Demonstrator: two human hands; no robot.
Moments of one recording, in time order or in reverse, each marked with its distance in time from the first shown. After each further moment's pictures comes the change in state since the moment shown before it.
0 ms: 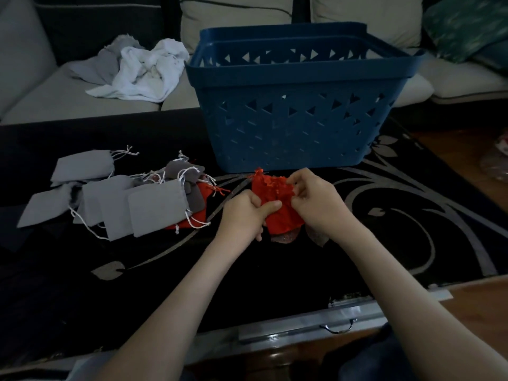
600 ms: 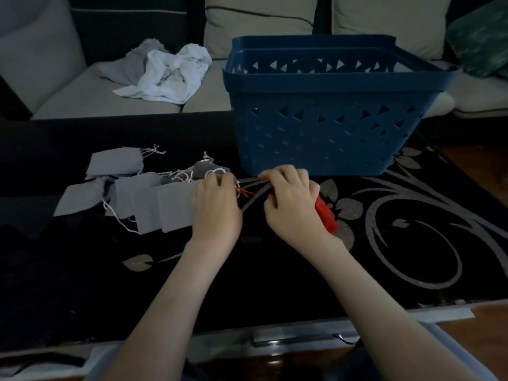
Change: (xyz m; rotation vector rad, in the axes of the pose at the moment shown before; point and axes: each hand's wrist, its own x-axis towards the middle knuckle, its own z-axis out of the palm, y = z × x) left_hand -0.002 -0.017 -0.060 0.688 0.363 0.199; right_hand -0.007 -0.054 0.052 -0.270 0.186 -0.280
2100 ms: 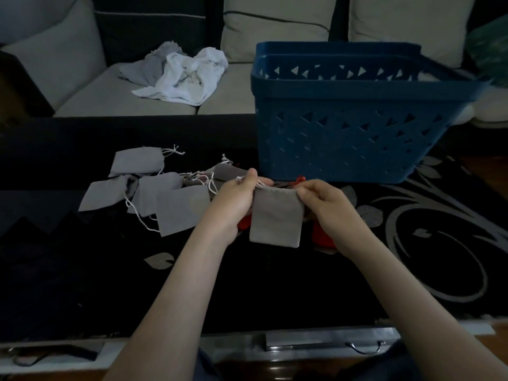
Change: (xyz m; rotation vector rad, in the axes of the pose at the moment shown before) left_hand 0.015 -0.010 -0.032 -1.027 -0.419 -0.495; right_hand 0.008 0.010 -0.008 0.799 -0.183 0.422
